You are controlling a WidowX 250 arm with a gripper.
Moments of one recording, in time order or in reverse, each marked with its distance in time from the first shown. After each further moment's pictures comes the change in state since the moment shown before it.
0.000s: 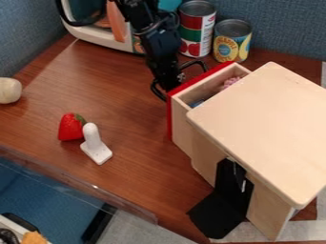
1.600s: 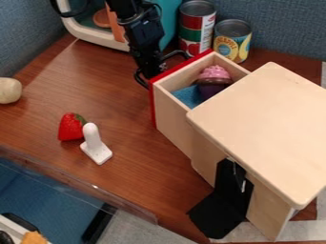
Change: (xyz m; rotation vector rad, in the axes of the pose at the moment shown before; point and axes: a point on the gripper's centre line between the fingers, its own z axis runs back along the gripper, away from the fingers) arm -0.011 0.037 0.004 0.024 0.053 0.006
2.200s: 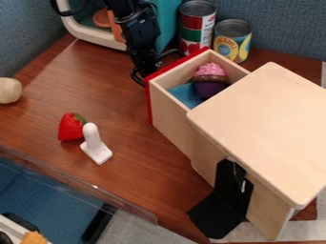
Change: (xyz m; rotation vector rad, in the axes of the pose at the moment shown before) arm -0.003 0.008 -0.001 0.005 0.012 -0.003
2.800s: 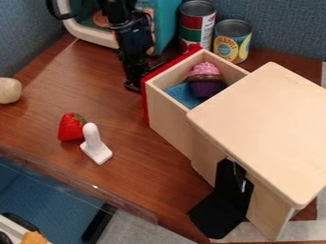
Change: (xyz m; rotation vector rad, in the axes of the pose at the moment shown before) arm -0.013 0.001 -0.001 0.019 0.059 -0.102
